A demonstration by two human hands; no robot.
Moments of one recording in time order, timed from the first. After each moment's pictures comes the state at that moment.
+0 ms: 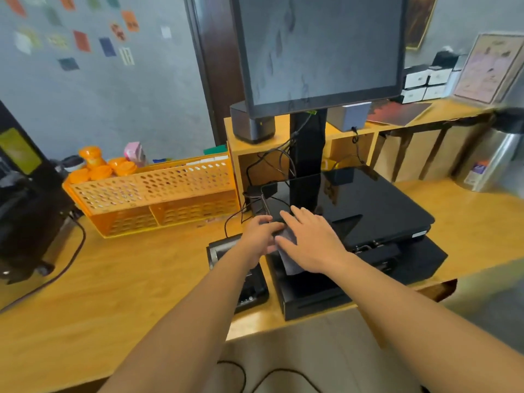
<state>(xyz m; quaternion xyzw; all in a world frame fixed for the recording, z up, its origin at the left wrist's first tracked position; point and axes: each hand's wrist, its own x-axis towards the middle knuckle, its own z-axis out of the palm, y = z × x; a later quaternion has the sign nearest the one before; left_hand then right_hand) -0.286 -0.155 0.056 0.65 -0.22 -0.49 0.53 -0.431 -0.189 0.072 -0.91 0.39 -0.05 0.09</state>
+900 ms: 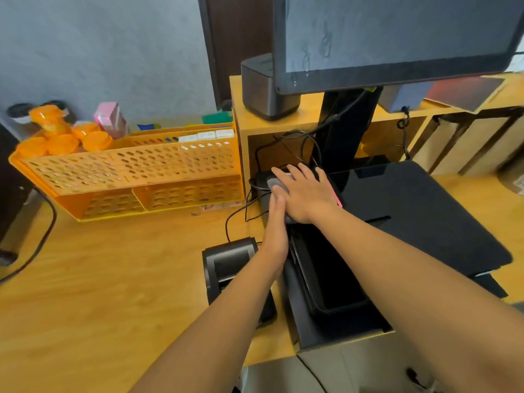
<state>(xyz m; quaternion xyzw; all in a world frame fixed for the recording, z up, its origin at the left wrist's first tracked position) -0.262 -0.228 0.015 0.57 -0.26 -0.45 0.64 -0.309 -0.329 0.064 -0.91 0.40 0.04 0.03</state>
